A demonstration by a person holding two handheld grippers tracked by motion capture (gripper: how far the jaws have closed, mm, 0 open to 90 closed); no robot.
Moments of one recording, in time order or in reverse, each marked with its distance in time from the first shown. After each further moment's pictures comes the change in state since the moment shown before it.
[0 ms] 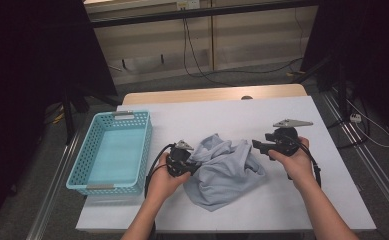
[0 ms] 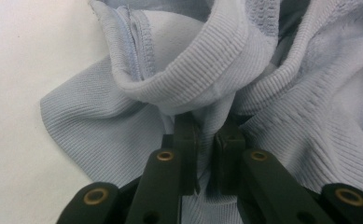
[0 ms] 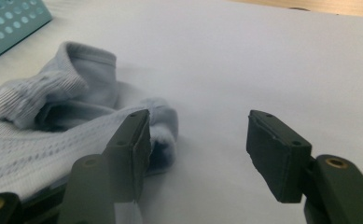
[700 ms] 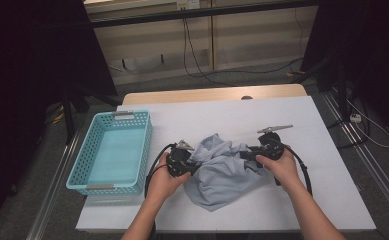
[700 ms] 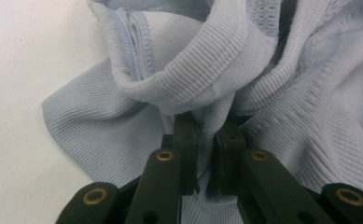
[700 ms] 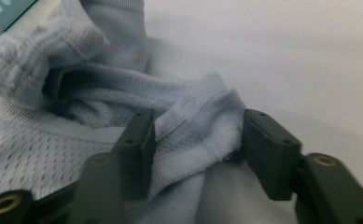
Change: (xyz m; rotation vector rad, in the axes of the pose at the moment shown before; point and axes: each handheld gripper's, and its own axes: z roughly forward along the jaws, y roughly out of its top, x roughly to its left) left arm -0.002 0.001 0.000 0.004 0.010 0.015; right arm 0.013 -0.017 0.040 0.173 0.178 0.090
